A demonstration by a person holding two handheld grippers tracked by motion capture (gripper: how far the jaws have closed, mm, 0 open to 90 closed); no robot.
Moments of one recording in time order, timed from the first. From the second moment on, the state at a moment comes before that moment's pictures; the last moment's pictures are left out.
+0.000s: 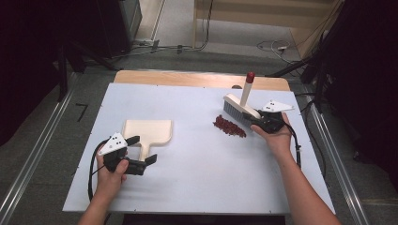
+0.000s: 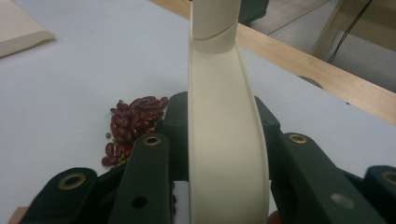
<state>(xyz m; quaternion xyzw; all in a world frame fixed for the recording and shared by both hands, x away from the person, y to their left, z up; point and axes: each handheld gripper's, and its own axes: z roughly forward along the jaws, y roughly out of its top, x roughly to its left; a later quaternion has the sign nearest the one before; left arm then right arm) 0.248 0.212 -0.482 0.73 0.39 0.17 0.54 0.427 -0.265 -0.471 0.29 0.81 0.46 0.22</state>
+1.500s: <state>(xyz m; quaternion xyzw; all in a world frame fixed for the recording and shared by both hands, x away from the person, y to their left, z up) 0.247 0.213 -0.481 0.73 0.39 0.17 0.54 0.360 -0.247 -0.481 0.44 0.72 0.44 0.30</state>
